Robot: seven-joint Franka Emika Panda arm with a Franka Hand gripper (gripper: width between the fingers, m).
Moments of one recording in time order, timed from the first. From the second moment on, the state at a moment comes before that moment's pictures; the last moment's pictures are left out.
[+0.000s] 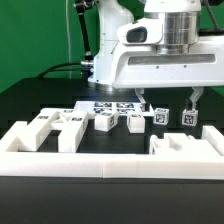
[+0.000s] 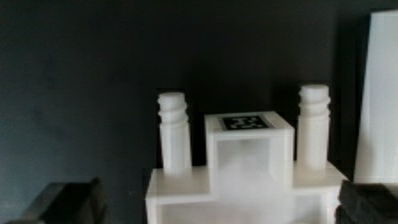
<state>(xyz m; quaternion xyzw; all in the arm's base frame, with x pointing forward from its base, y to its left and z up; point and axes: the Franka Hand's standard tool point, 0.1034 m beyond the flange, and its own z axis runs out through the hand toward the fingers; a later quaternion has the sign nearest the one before) 0.554 0.058 0.074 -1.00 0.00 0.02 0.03</state>
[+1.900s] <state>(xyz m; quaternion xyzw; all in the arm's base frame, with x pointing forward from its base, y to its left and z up) 0.489 0.023 0.034 -0.99 -0.05 0.15 0.04</state>
